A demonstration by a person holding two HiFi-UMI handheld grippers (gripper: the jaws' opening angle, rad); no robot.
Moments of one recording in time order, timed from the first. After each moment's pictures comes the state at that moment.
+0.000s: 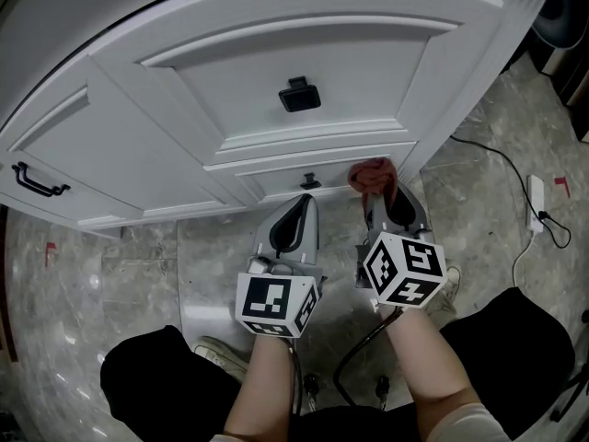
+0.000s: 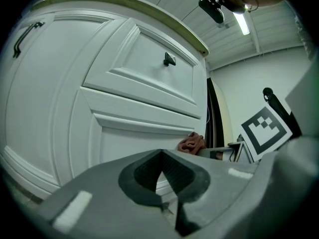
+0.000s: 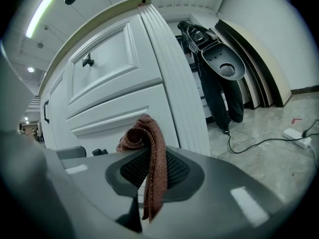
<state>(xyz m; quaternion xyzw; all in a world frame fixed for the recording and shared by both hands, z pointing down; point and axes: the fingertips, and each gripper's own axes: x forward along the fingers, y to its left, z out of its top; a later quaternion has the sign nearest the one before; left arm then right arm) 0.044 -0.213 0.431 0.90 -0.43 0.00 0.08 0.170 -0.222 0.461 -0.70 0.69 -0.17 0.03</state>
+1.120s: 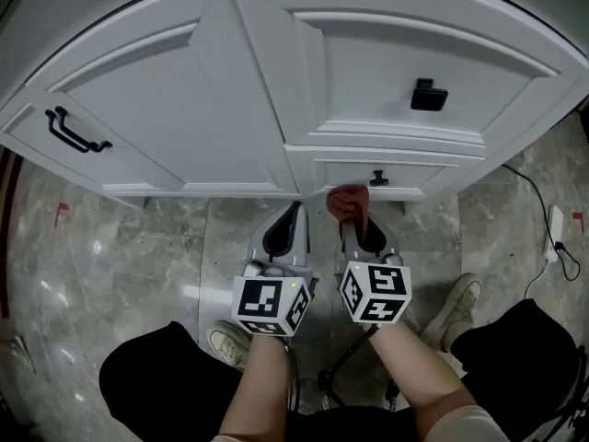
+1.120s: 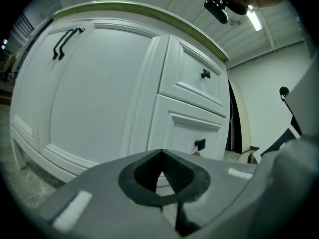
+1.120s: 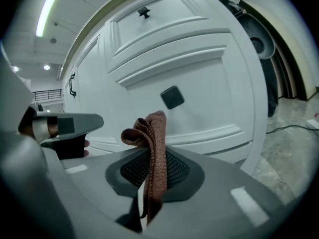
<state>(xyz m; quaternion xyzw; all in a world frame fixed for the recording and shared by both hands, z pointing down) -0.078 -0.217 0.461 0.85 -0.52 0.00 0.10 0.019 -0.214 0.536 -0.61 0.76 -0.20 -0.05</state>
